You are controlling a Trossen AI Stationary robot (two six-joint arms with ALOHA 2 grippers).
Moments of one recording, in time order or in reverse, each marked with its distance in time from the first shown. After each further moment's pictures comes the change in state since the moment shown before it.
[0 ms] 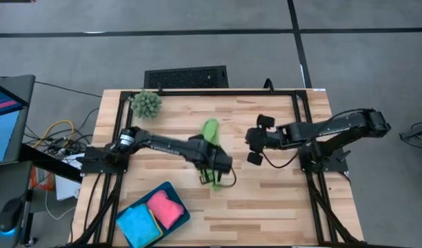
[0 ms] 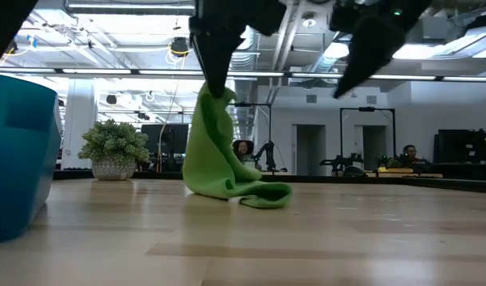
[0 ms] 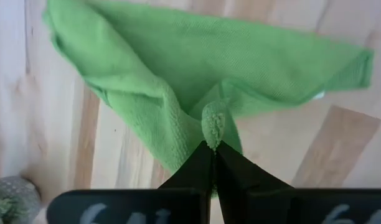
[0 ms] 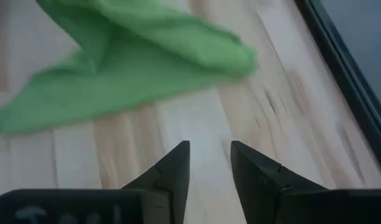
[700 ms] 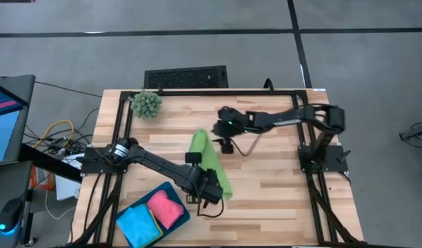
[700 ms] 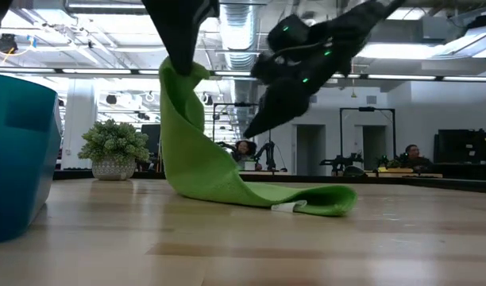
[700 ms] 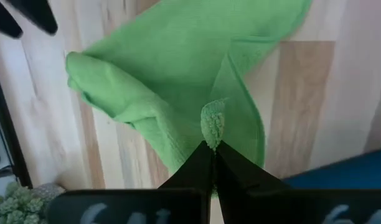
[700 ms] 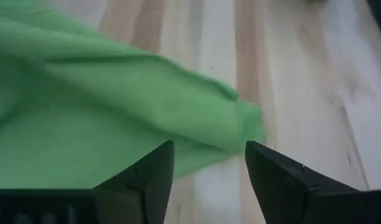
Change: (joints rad) left arm -0.202 -0.001 -0.003 -0.080 -0.065 0.046; right arm -0.310 0.505 0.141 0.588 -0.527 -0.521
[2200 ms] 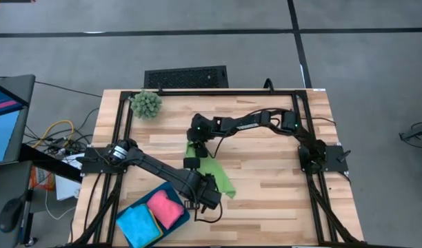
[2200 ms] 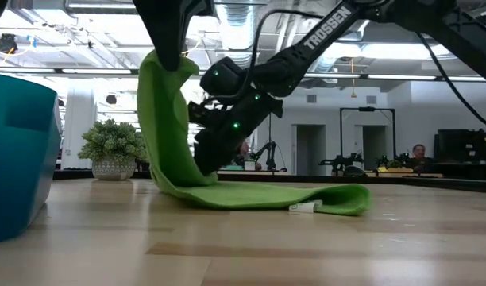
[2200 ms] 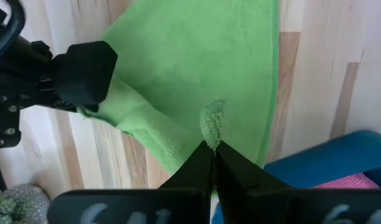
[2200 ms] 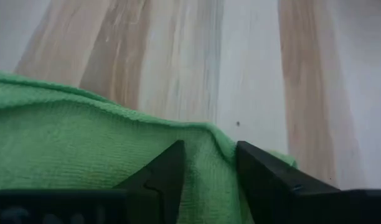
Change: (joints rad) left arm -0.036 0.000 0.000 0.009 0.068 -0.026; right arm 0.029 0.539 0.503 -0.037 -0.030 0.019
